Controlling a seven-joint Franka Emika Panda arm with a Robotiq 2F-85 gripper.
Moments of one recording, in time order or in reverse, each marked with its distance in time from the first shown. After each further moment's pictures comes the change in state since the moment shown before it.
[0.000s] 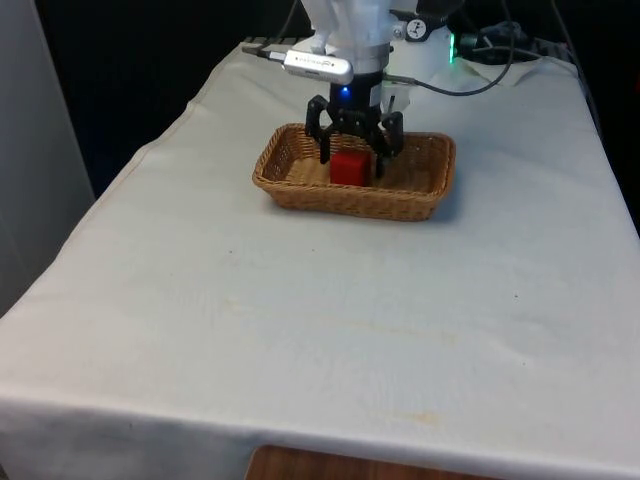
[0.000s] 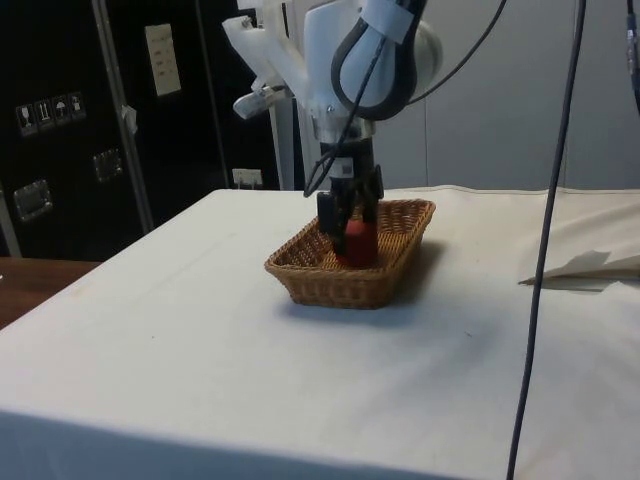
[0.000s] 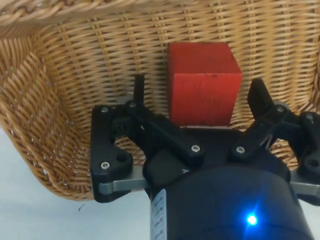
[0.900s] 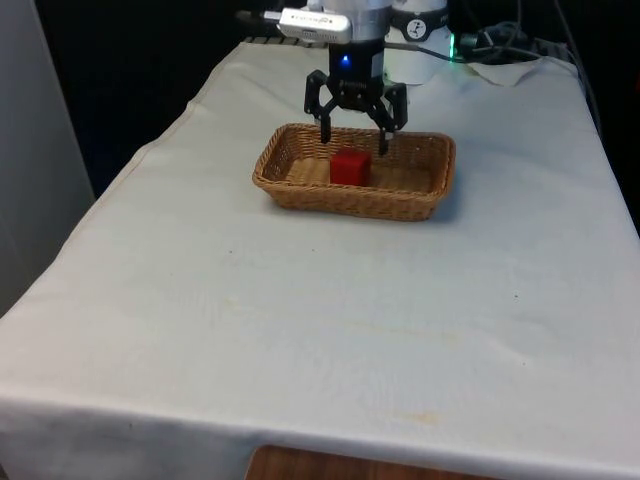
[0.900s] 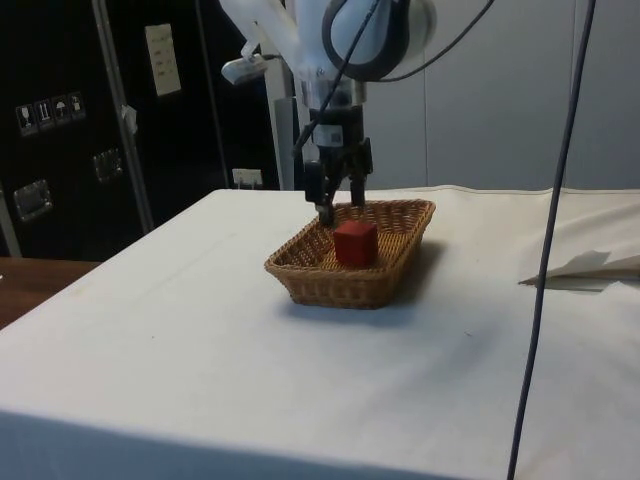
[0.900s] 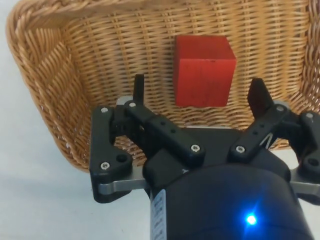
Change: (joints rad) arm 0.004 -0.101 -0.005 0.019 -0.009 -0.088 -0.006
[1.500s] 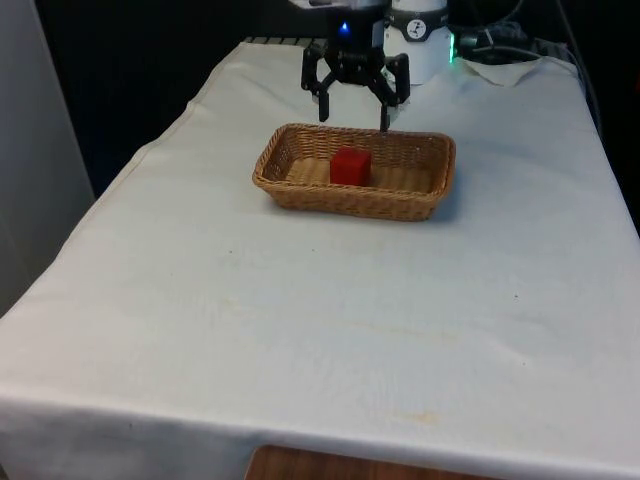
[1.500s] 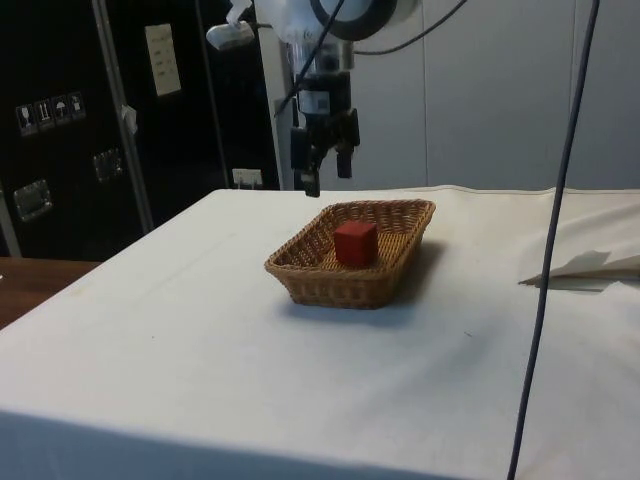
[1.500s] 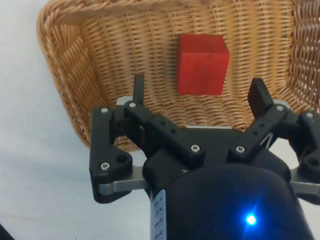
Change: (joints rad) arm 0.001 -0.076 -0.002 0.051 -0.022 -0.108 -0.004
